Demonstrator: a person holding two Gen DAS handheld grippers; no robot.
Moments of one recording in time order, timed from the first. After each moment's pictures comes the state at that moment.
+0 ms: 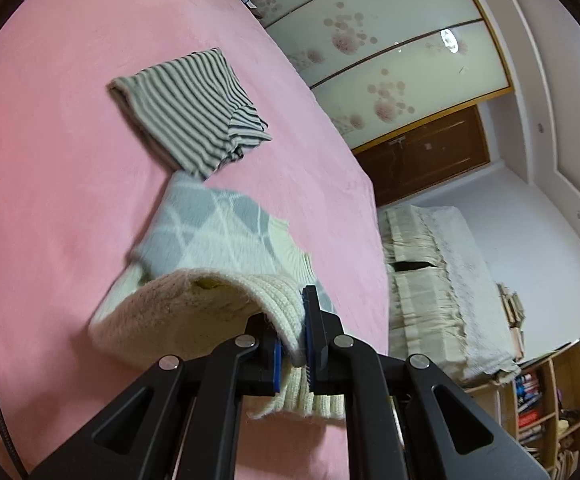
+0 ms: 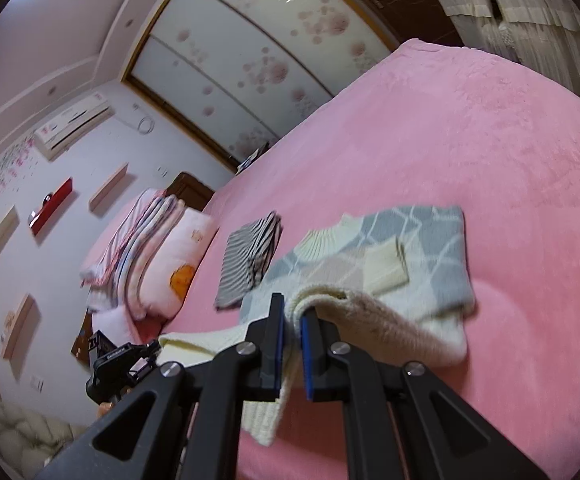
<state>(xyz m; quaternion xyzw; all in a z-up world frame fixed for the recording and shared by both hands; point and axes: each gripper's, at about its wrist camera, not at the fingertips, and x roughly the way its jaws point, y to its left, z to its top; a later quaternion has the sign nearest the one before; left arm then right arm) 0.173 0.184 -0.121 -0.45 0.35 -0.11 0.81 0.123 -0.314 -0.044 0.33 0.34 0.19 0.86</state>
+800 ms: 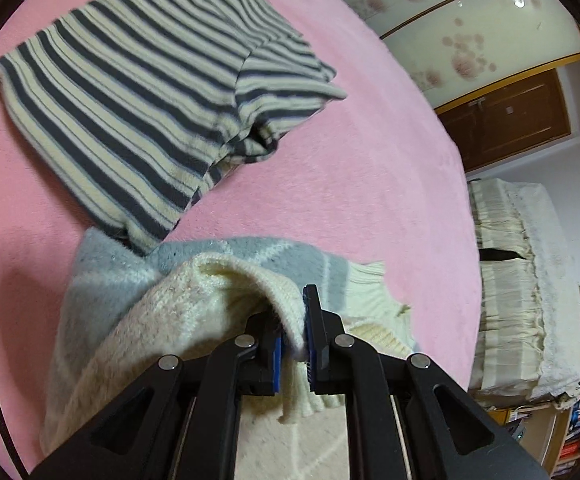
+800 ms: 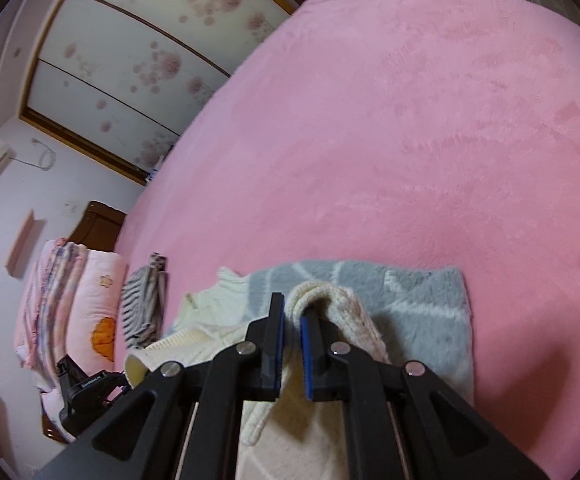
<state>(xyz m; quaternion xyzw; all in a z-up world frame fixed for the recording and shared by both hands) 0.411 0.138 -0.239 -0.39 0.48 -0.02 0.78 0.332 -0.331 -0.182 0.37 0.44 0.05 0.82</state>
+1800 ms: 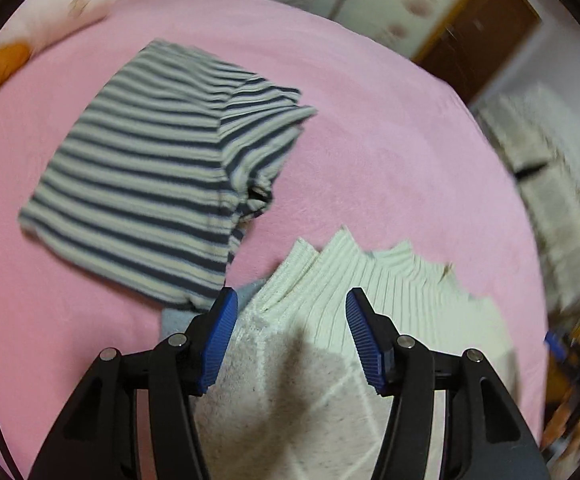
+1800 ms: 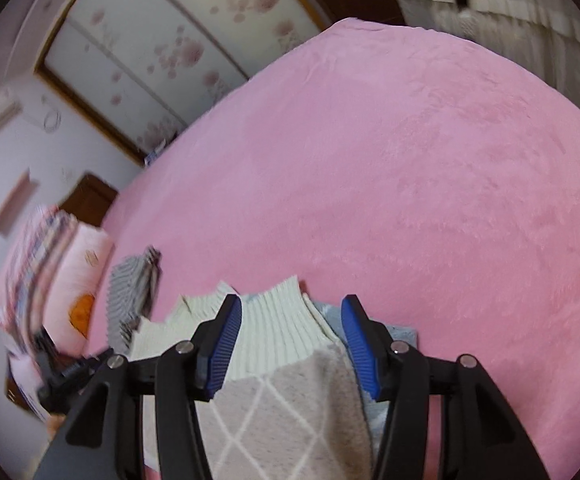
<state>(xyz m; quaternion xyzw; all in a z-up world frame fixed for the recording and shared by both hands) 0.408 0.138 -0.186 -0.16 0.50 -0.05 0.85 0.339 -0.338 -0.124 0.27 0.44 0.06 0.86</state>
